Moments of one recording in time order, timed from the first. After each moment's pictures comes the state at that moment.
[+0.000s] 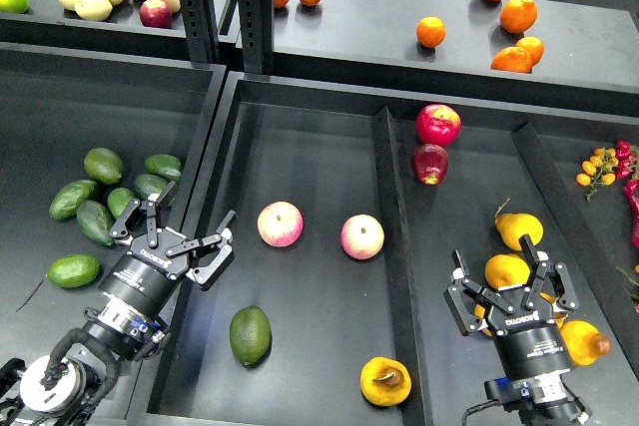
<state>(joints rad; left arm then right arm) 0.21 0.00 -1.35 -1.32 -0.24 -0.49 0.26 -0.21 0.01 1.38 1.31 0.13 0.56 -0.19</state>
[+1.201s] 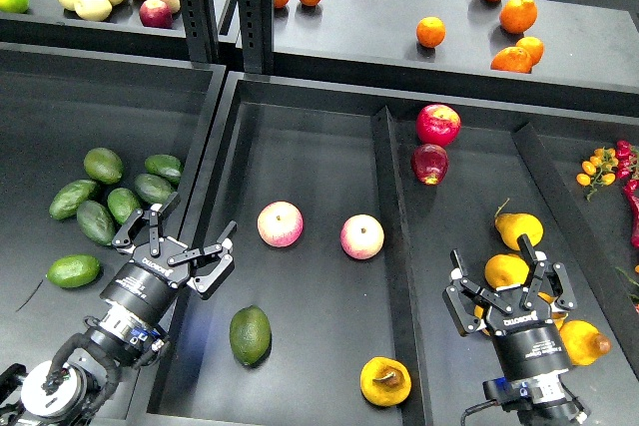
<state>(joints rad) 0.21 0.00 -1.34 -1.27 -0.25 -0.49 0.26 -0.21 0.01 1.37 1.31 0.13 0.56 -0.19</state>
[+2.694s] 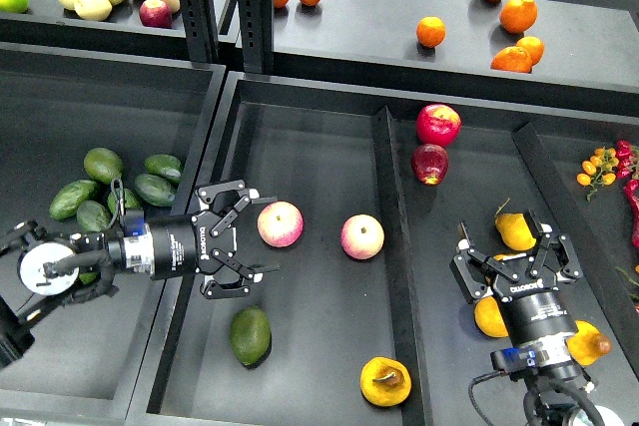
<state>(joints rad) -0.45 0.52 -0.77 -1.26 0.13 -0.49 0.49 -0.06 0.02 1.41 1.28 0.13 0.38 -0.19</state>
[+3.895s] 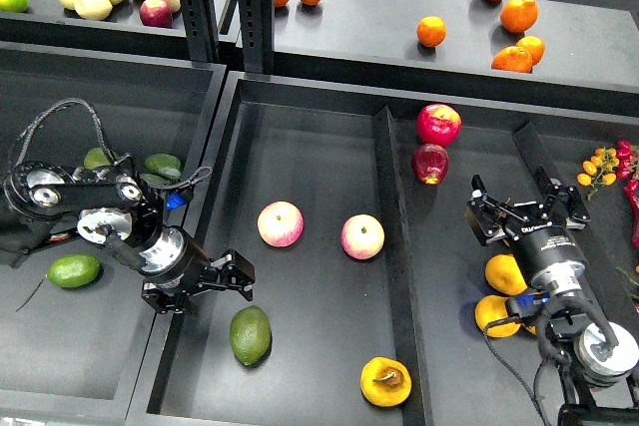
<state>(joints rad) -0.97 0.38 0.12 -0.99 0.39 -0.49 0.49 0.14 0.01 1.48 1.18 0.13 0.14 -0.19</state>
